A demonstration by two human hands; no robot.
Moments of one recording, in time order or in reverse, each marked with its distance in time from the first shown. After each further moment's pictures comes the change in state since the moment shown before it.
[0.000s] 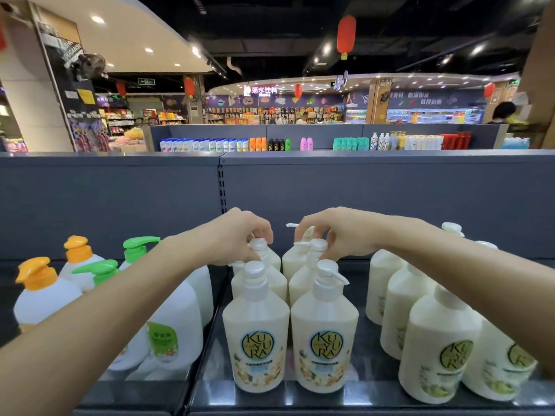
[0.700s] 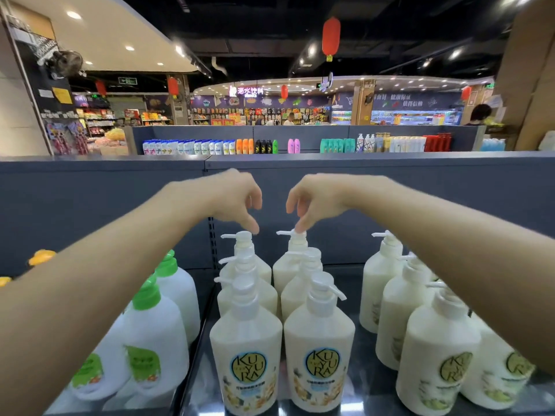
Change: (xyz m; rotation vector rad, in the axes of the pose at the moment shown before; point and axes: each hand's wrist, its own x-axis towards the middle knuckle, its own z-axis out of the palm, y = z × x) left_hand 0.054 0.011 -0.056 0.243 -0.081 -0.060; right_hand 0.045 -0.009 -0.053 -0.162 0.019 0.183
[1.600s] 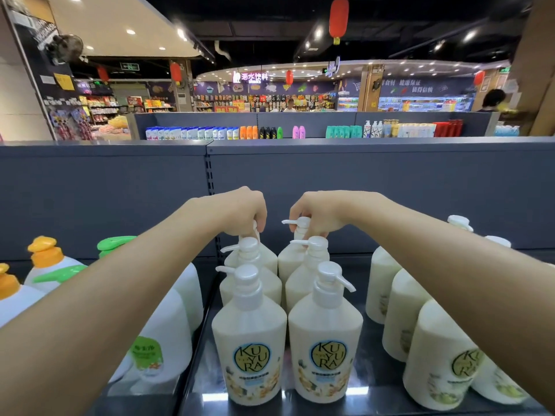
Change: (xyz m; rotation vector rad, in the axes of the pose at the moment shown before) left_hand 0.024 -0.009 0.057 0.026 -0.029 0.024; right_hand 0.023 0.012 0.051 0.063 -0.108 0.042
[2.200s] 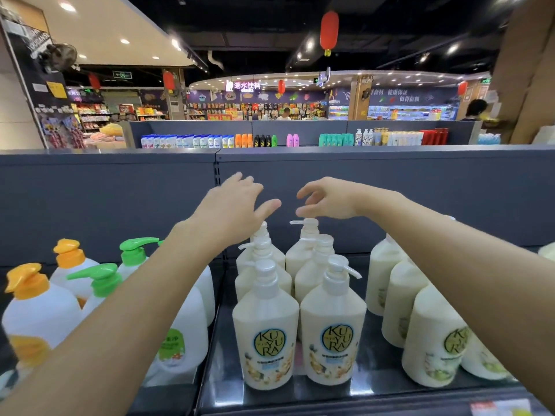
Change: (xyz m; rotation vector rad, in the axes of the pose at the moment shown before) left_hand -0.065 0.017 -0.014 -0.046 0.327 -0.136; right_hand -0.040 -0.021 -0.019 0.189 0.169 0.077
